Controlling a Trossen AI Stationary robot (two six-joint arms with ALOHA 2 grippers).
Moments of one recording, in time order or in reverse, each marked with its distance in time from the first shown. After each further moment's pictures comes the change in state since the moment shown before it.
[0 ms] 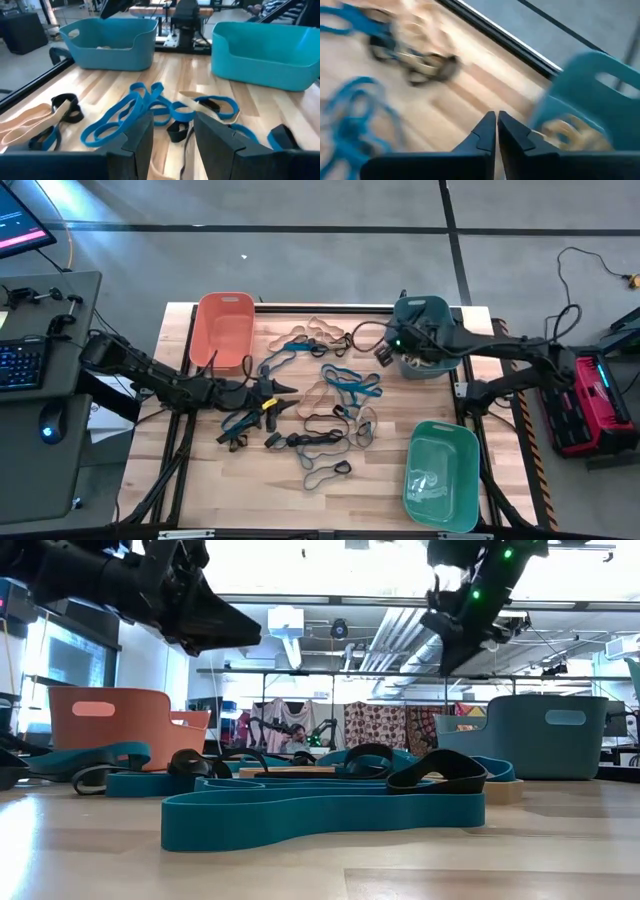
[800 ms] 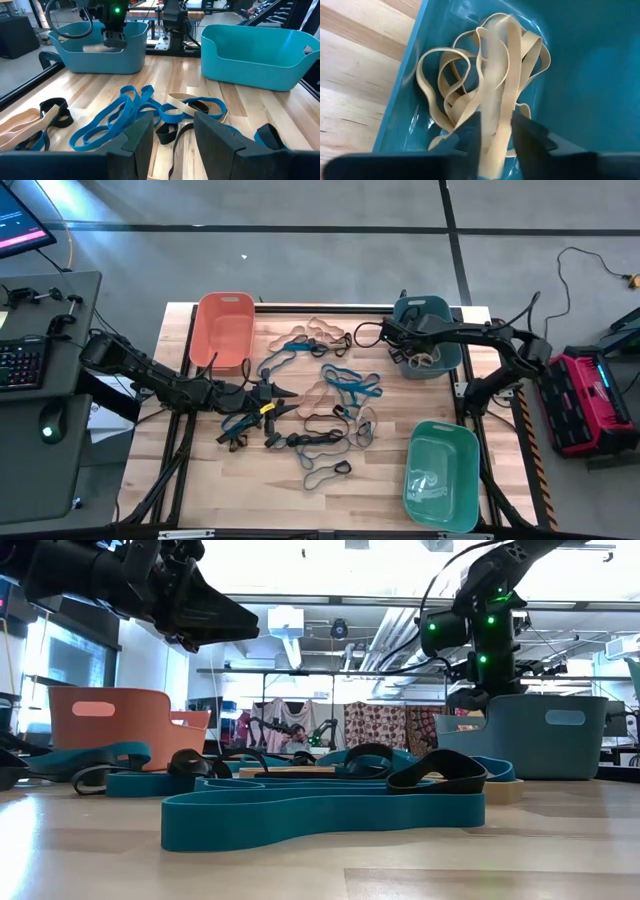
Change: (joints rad) left arm -0.045 0.001 -0.001 0.023 -0.004 0.006; right arm -0.238 0.255 -0.015 -0.316 0.029 0.169
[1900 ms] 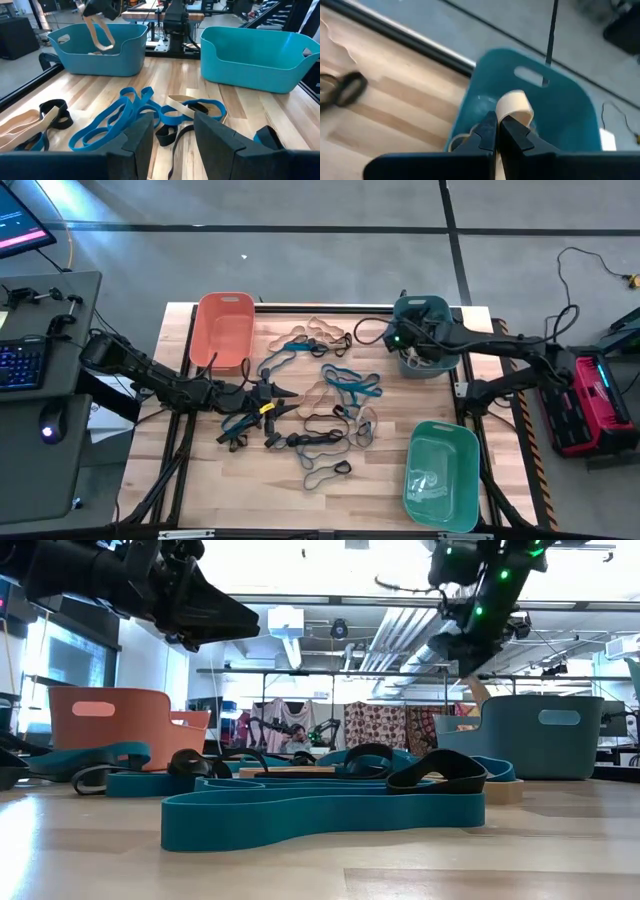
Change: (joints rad) left arm 0.000 0.000 0.000 0.009 0.000 0.000; right arm 0.145 -0.231 0.001 0.227 0.245 -0.075
